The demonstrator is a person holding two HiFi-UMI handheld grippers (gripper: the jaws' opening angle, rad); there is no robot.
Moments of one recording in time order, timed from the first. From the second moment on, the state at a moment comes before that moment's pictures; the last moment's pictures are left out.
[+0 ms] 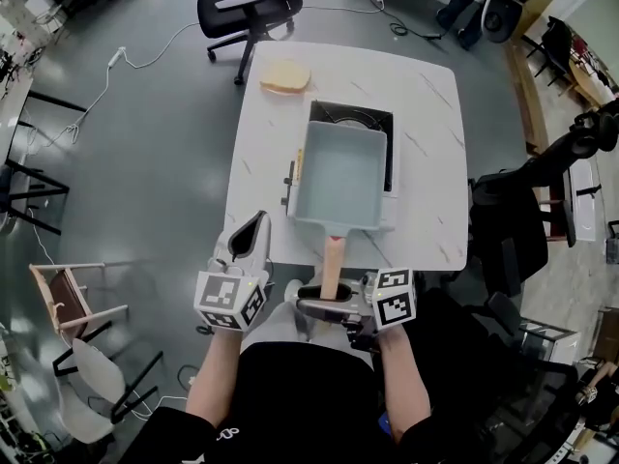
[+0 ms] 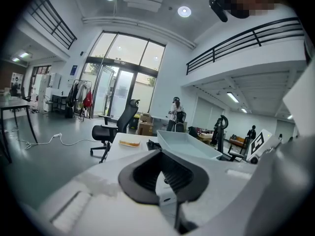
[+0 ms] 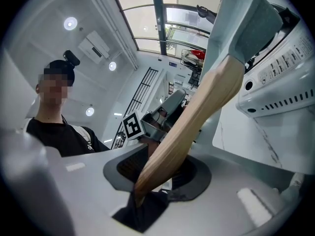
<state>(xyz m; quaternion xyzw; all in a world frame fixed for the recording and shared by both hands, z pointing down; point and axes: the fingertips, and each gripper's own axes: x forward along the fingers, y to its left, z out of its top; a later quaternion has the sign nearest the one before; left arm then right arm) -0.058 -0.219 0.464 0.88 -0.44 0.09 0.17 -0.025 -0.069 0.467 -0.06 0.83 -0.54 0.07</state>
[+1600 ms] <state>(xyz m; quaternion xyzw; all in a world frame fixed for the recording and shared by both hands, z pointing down) -0.020 -0.289 0.497 0.86 -0.46 0.13 0.18 0.025 -0.159 0.502 -0.04 0.81 -0.57 0.07</state>
